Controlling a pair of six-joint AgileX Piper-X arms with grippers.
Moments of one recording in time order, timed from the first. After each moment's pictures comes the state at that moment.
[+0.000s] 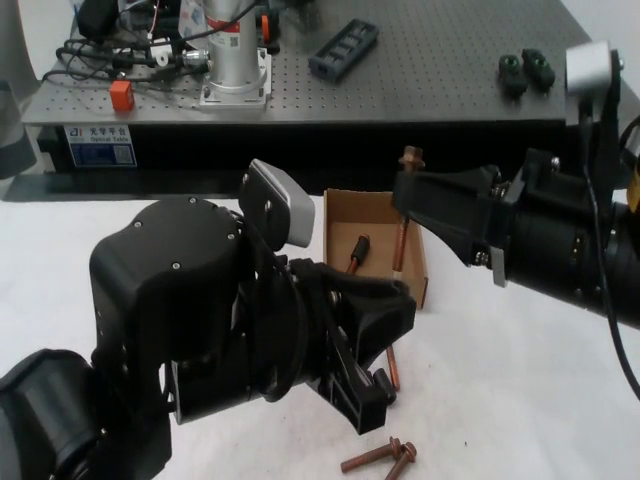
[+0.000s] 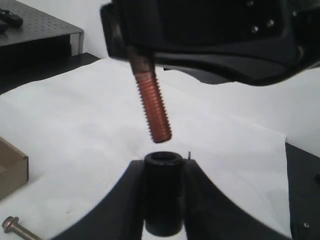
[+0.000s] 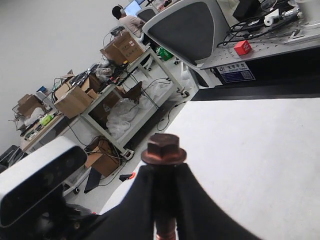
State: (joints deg) left arm -44.7 71.9 -33.5 -22.6 24.0 -10.9; right arm 19.3 57.1 -32.5 -11.5 -25.9 28.9
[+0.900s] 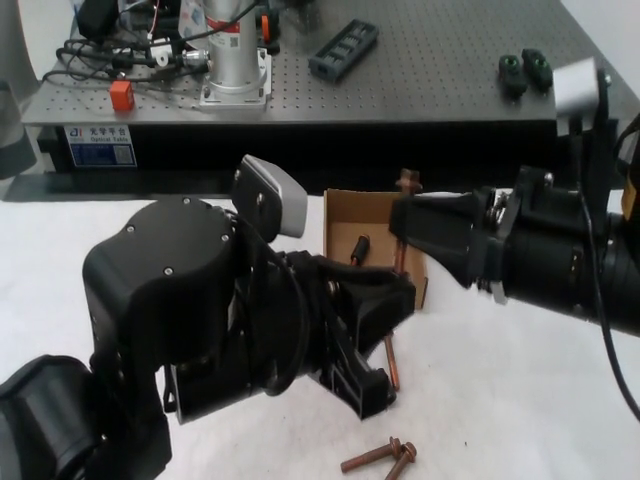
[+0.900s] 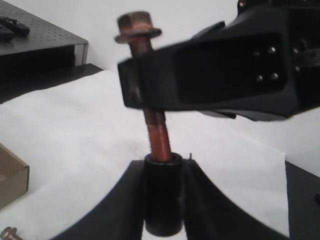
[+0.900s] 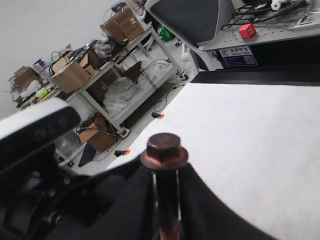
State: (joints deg) left arm -44.7 71.9 -33.0 -27.9 20.9 -14.0; right arm 19.4 57.1 -32.5 -8.9 -28.6 23.8
